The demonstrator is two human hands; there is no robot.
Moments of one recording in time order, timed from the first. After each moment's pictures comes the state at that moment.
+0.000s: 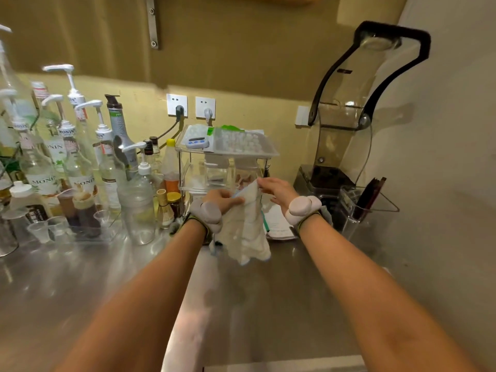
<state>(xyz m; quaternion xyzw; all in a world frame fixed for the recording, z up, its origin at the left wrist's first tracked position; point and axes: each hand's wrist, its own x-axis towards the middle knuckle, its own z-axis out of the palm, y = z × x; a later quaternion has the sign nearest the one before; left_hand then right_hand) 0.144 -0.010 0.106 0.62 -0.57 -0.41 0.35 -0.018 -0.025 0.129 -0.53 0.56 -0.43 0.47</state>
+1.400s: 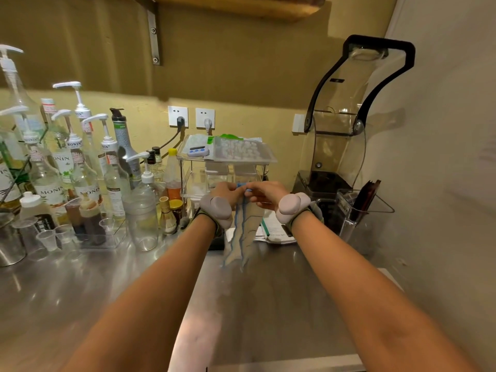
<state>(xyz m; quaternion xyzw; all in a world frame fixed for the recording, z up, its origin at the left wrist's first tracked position) 0.127 -0.001 0.130 0.60 -0.59 -0.37 0.39 0.000 -0.012 0.145 -0.49 0.57 -0.40 0.53</state>
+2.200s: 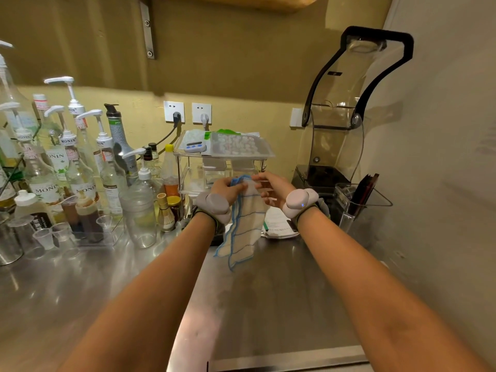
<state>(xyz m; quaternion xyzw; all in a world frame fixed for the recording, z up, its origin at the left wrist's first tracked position) 0.123 0.000 0.126 0.57 -0.57 -0.38 0.45 -0.014 -0.012 0.144 -0.45 0.57 -0.43 0.54</state>
